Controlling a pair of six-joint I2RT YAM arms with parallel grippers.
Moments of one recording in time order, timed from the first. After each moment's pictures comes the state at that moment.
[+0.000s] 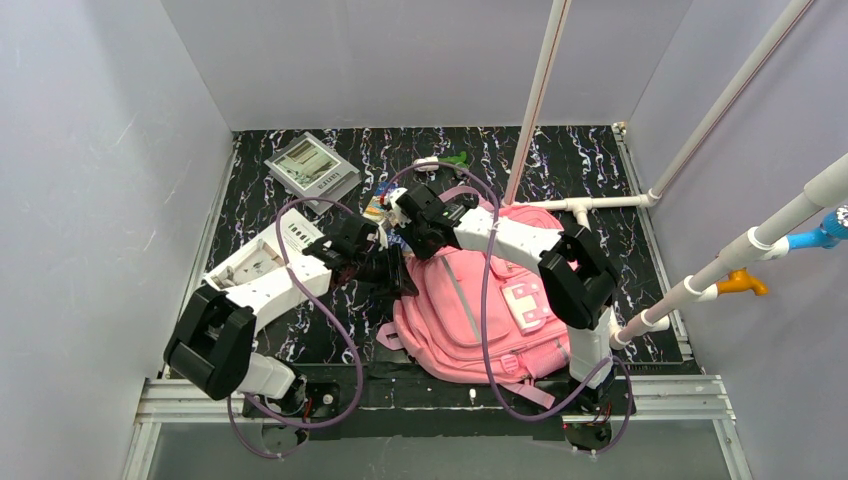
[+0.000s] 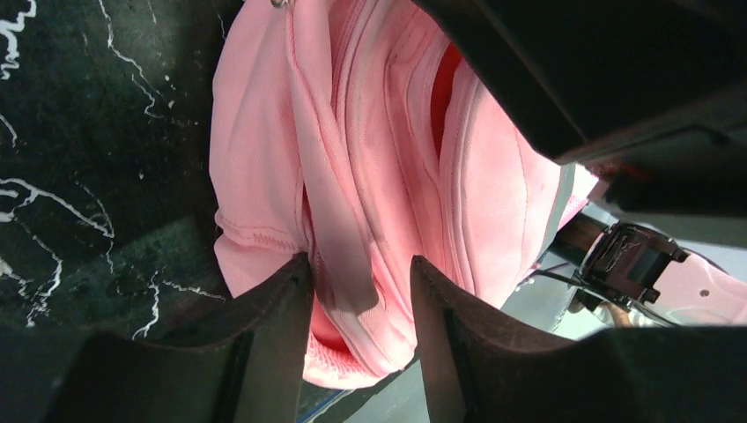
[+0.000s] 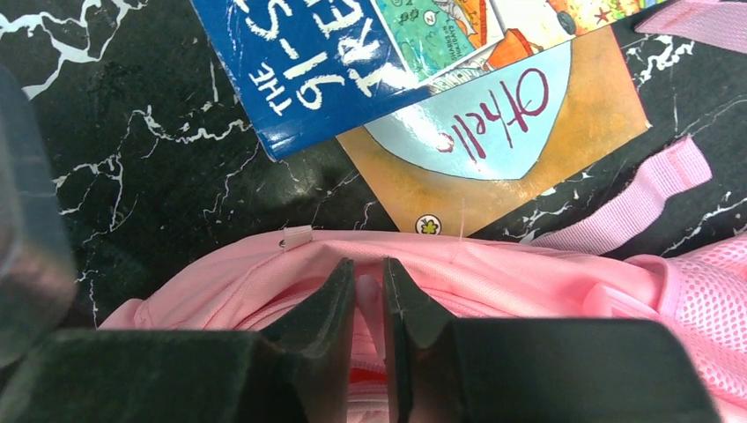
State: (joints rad) left arm -0.56 1.39 0.77 -0.35 0.42 -0.74; right arm 0.89 1.95 1.50 -0.55 0.03 0.02
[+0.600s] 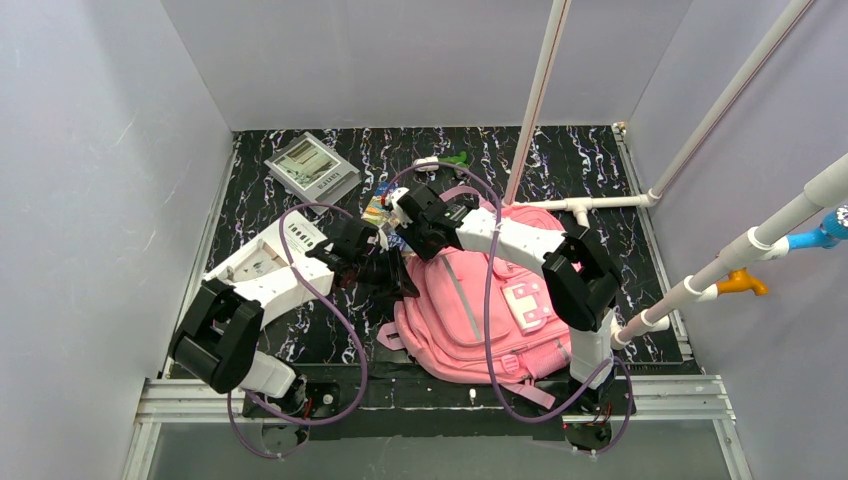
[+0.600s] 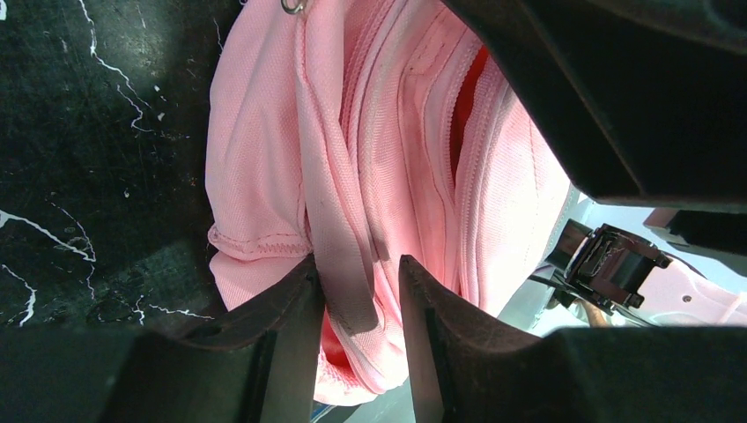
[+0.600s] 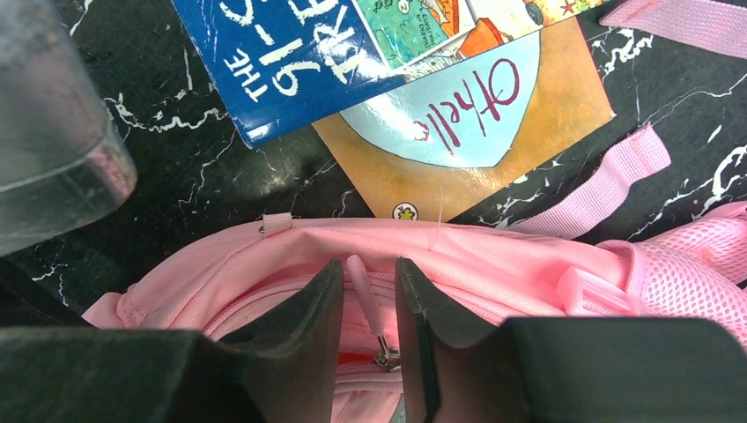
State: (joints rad) left arm -0.56 1.43 0.73 -0.24 0.47 -0.80; right arm 0.89 1.93 1.49 -0.55 0.09 -0.02
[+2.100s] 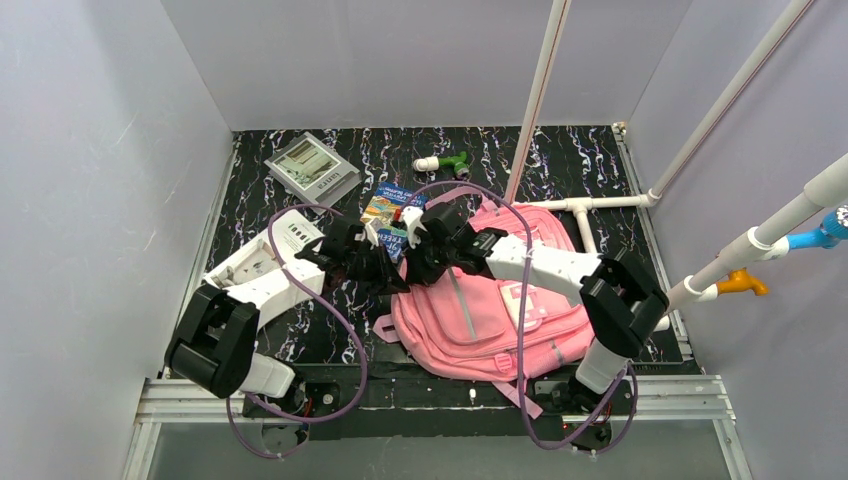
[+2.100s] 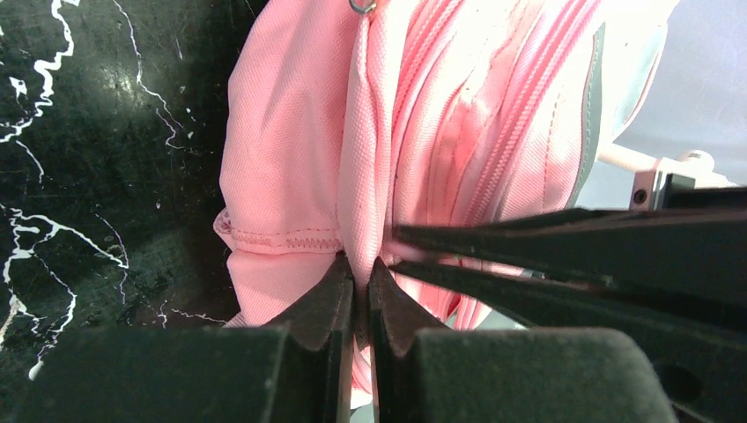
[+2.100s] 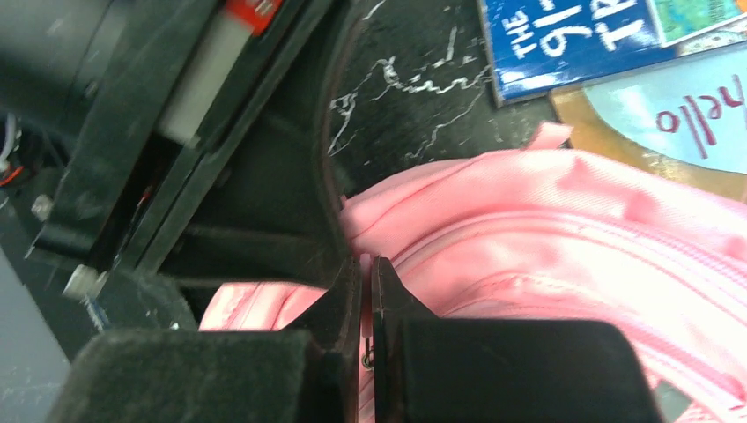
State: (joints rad) left arm -0.47 1.40 0.69 -0.18 0.53 -0.79; right arm 0.92 1.70 1.15 -0.24 -0.28 0.13
